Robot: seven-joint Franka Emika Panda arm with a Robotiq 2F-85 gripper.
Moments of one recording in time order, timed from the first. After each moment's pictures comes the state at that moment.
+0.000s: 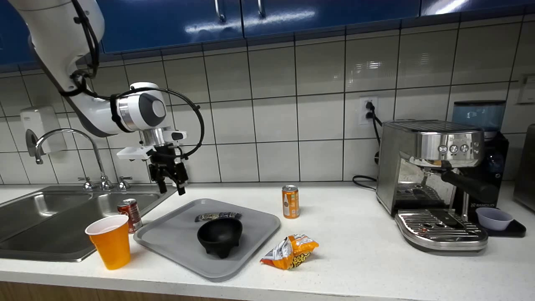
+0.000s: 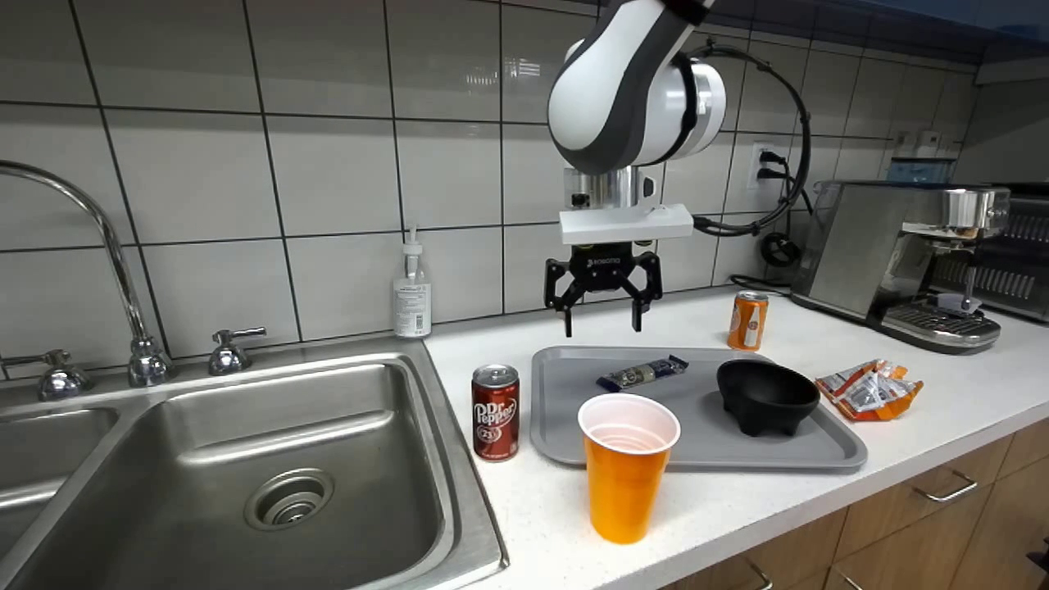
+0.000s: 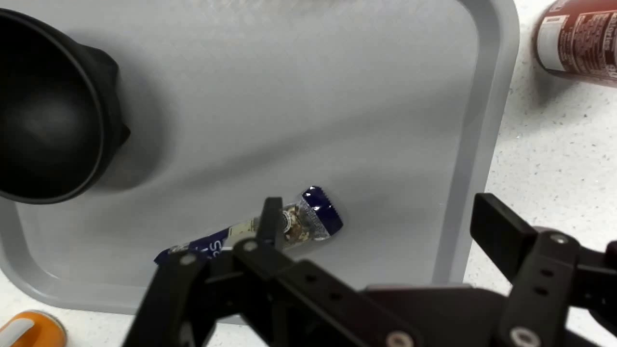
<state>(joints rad) 0.30 0.38 -0.06 -2.06 -0.10 2.42 0.54</state>
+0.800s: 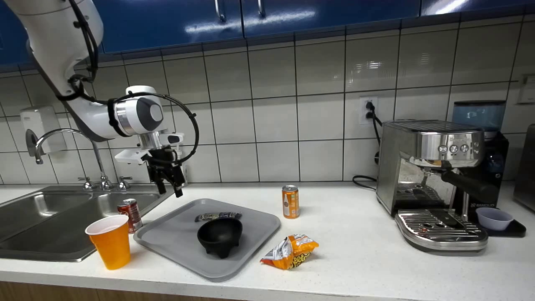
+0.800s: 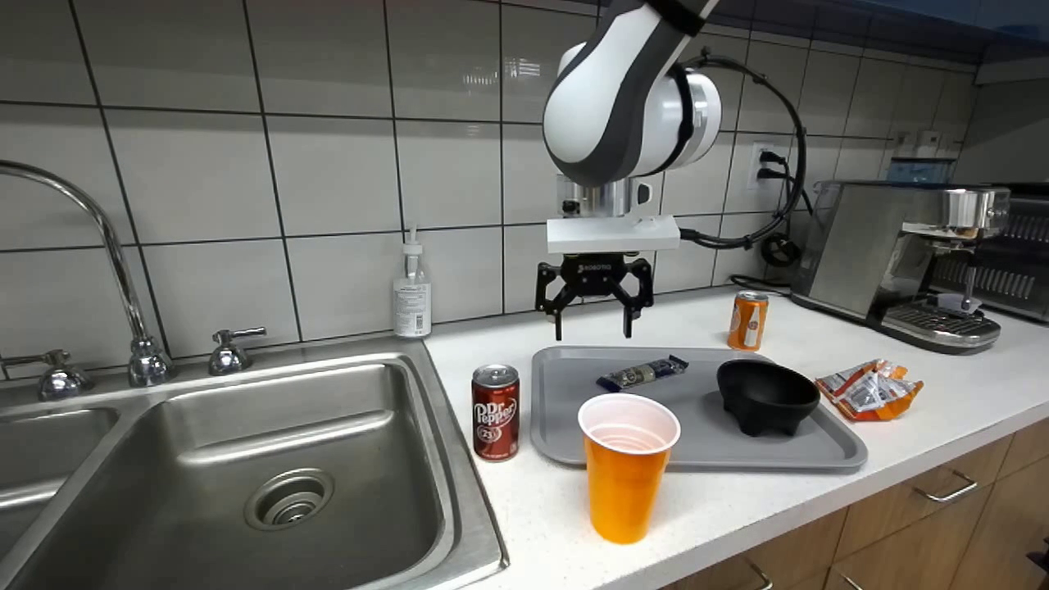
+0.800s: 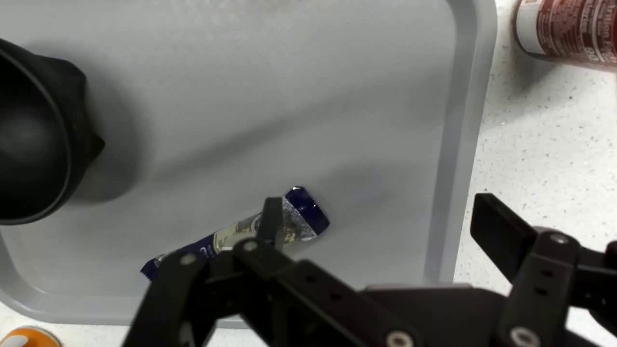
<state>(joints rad) 0.31 0.40 -0.05 -2.07 -0.11 2.48 0.63</state>
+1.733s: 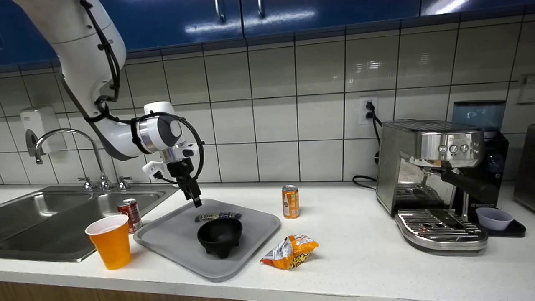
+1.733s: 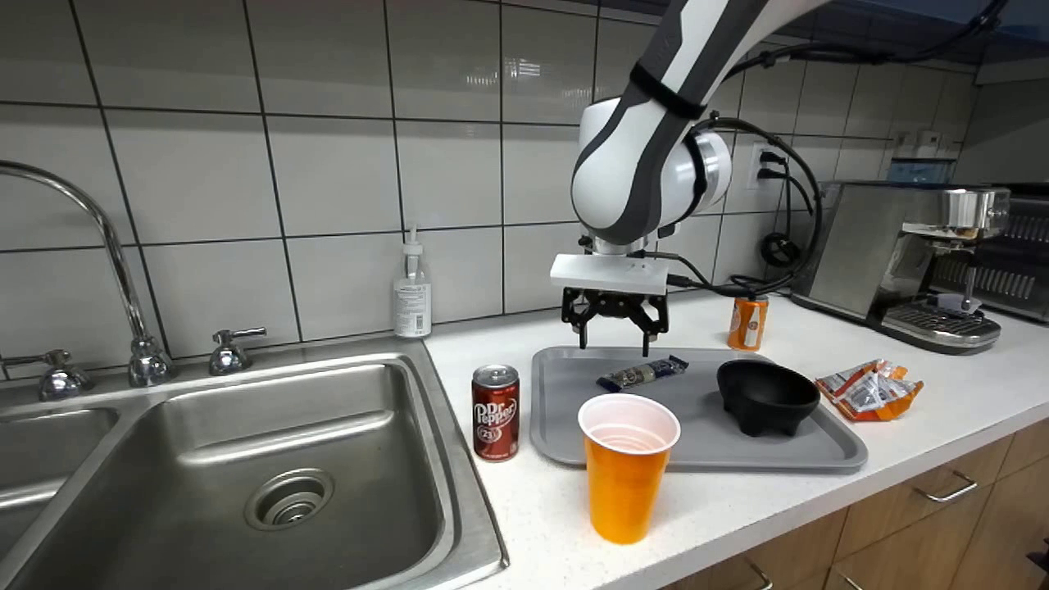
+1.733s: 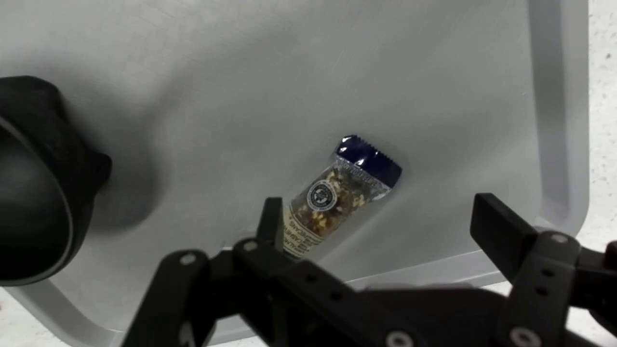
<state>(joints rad) 0.33 0.52 -0.16 -2.03 -0.16 2.62 0.94</state>
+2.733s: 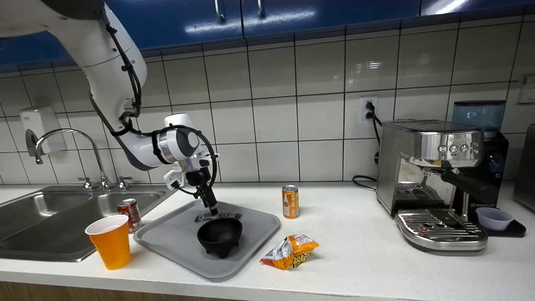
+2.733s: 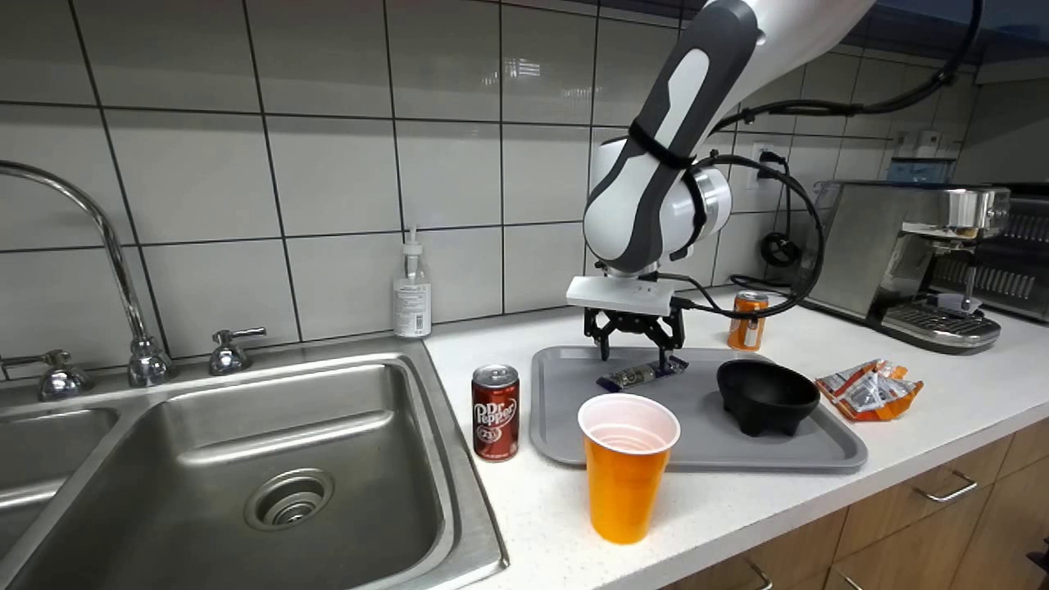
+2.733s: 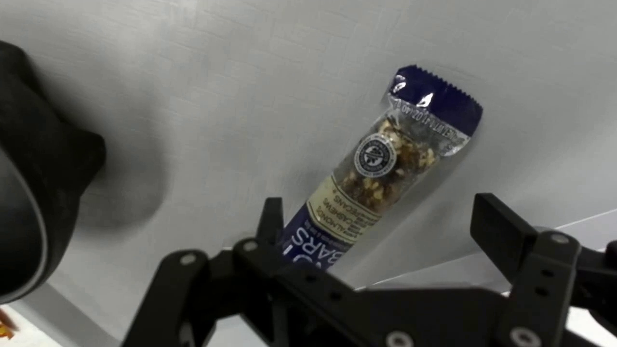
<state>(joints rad) 0.29 0.66 -0.20 -1.93 -0.14 2.61 1.00</state>
